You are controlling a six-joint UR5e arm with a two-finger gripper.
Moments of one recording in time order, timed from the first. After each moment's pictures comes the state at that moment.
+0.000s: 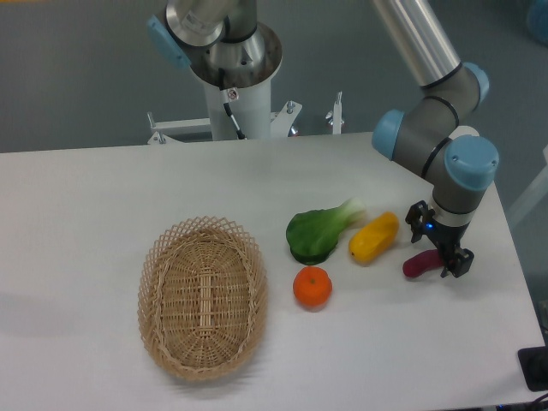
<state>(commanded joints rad) 2.80 -2.17 -1.64 -0.77 1.52 1.87</state>
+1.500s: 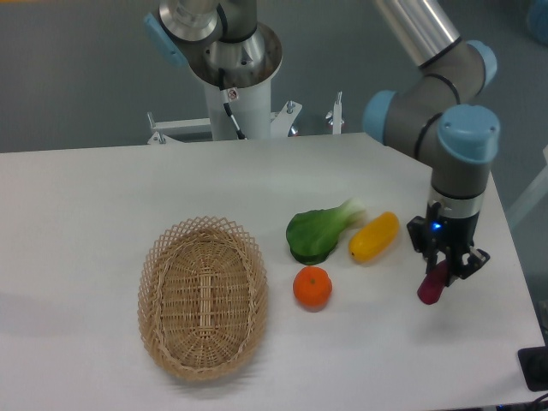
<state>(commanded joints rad) 2.65 -2.01 -1.55 -0.77 1.39 1.36</state>
